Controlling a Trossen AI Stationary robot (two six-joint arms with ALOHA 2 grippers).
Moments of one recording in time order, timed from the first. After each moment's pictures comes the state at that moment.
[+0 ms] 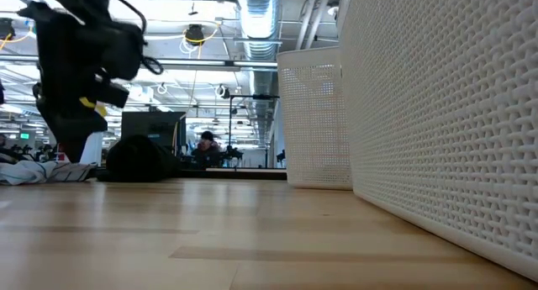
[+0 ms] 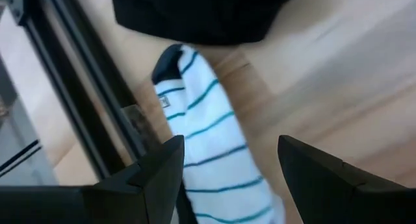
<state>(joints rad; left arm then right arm) 0.00 1.24 0.63 -1.13 -0.50 -0.92 -0.44 1.44 1.42 -0.93 0.43 0.09</state>
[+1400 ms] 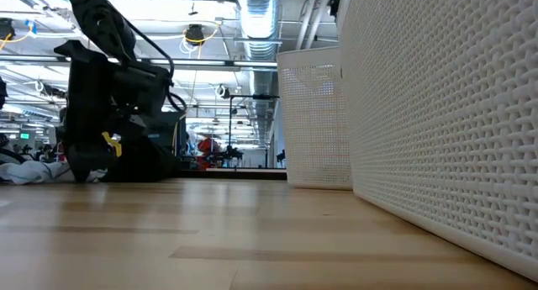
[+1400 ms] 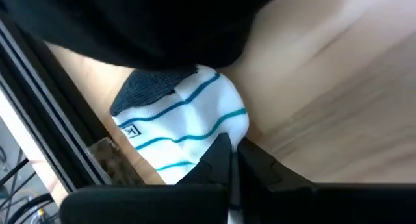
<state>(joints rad) 0.17 1.49 0.63 -0.92 -0.48 -0.67 -0.30 1.44 1.42 -0.93 0.42 0.10</state>
